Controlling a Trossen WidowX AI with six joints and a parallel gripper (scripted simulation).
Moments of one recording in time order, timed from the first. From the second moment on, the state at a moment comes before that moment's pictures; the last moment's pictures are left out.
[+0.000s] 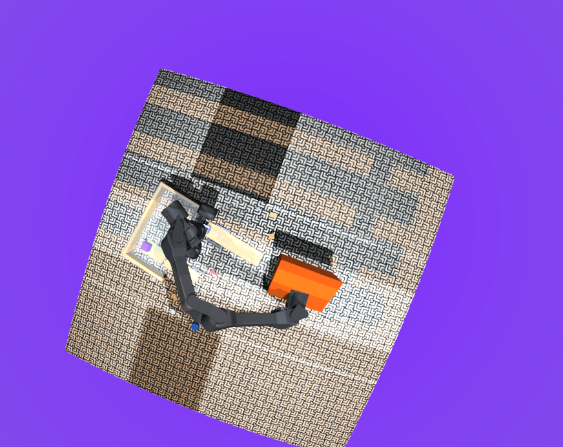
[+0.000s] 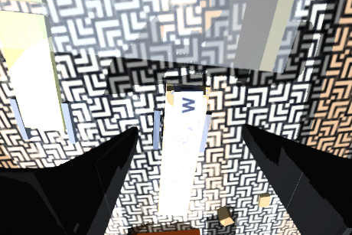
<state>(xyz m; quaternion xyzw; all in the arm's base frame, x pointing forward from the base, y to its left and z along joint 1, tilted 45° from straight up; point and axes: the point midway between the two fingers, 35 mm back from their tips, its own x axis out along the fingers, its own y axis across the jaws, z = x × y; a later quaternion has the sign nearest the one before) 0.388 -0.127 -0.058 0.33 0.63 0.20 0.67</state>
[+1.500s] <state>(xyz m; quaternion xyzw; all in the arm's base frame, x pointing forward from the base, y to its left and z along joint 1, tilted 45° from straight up) 0.406 -0.093 -0.097 0.33 0.63 0.20 0.67</state>
